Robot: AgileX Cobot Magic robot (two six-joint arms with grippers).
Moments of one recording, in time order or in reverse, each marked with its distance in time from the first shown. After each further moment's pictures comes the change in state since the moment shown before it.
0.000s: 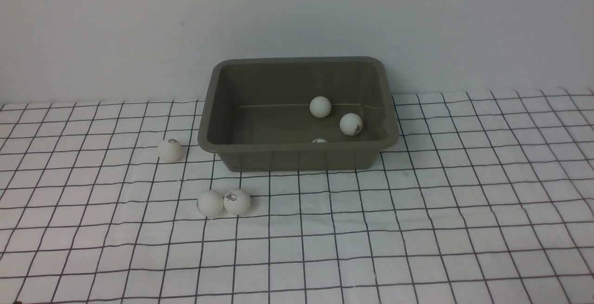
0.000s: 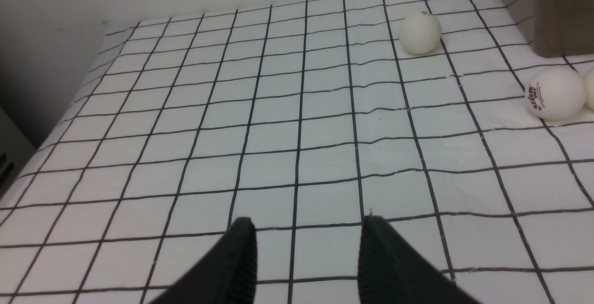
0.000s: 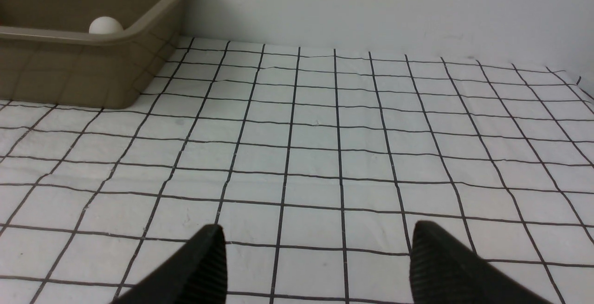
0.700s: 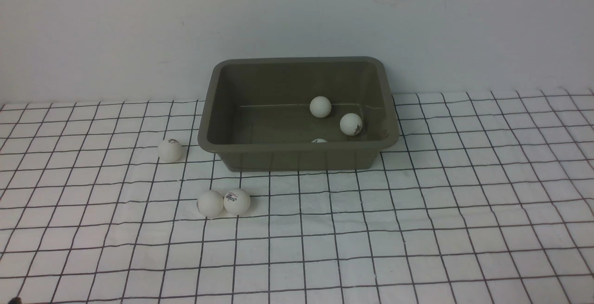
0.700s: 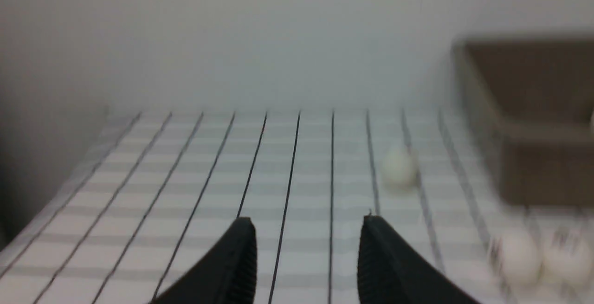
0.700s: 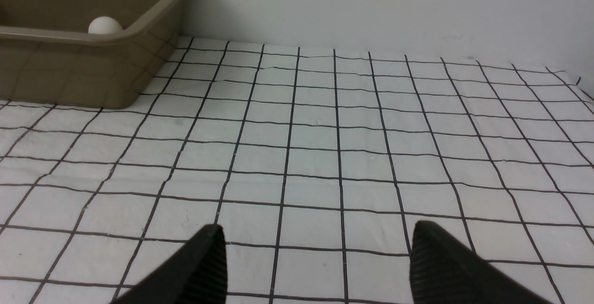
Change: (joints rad) right arm 0.000 0.000 0.000 0.000 -0.001 0.000; left arm 0.000 0.000 0.008 -0.128 -0.327 -0.066
